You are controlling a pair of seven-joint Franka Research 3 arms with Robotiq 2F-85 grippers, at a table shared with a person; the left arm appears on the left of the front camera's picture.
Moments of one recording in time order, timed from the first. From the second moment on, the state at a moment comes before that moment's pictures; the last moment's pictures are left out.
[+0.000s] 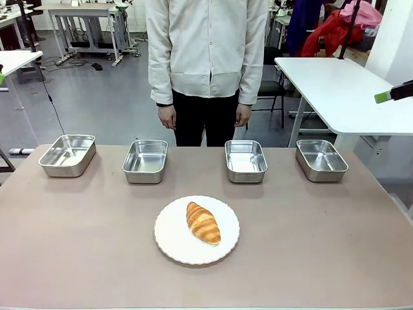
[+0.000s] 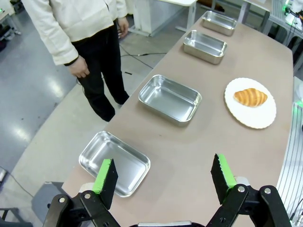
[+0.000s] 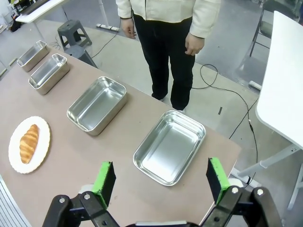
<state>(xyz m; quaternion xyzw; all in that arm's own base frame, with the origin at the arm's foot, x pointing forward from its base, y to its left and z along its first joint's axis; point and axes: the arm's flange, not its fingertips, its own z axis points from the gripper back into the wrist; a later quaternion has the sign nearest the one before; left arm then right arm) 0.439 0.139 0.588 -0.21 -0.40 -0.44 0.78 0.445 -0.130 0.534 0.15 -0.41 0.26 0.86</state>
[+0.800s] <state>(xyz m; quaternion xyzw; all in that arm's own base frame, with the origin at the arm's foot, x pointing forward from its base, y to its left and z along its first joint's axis) 0.439 0.139 0.588 -0.21 -0.40 -0.44 0.78 0.445 -0.130 0.534 0.15 -0.41 0.26 0.86</state>
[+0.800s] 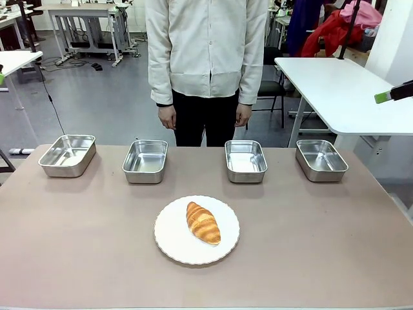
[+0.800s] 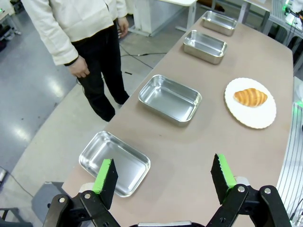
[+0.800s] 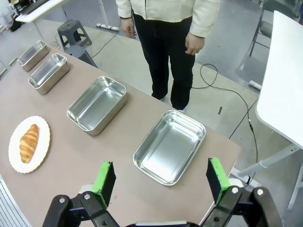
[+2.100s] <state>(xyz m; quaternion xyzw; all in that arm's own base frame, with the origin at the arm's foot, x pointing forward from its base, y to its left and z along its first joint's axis) 0.439 0.139 0.588 -0.21 -0.40 -0.44 0.78 0.445 -0.130 0.534 0.15 -0.41 0.26 0.86</state>
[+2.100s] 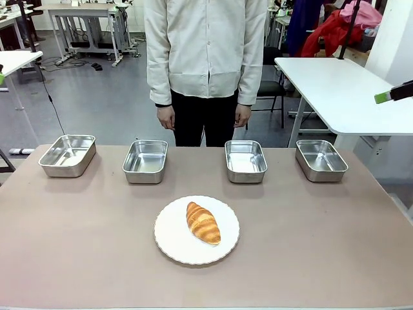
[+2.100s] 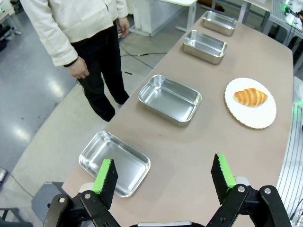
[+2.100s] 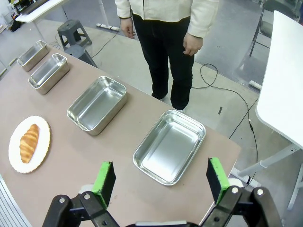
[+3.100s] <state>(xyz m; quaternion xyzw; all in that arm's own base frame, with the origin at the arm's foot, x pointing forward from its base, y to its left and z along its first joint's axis) 0.439 0.139 0.588 -0.21 -0.40 -0.44 0.78 0.445 -0.130 0.534 0.15 -0.41 0.26 0.86</state>
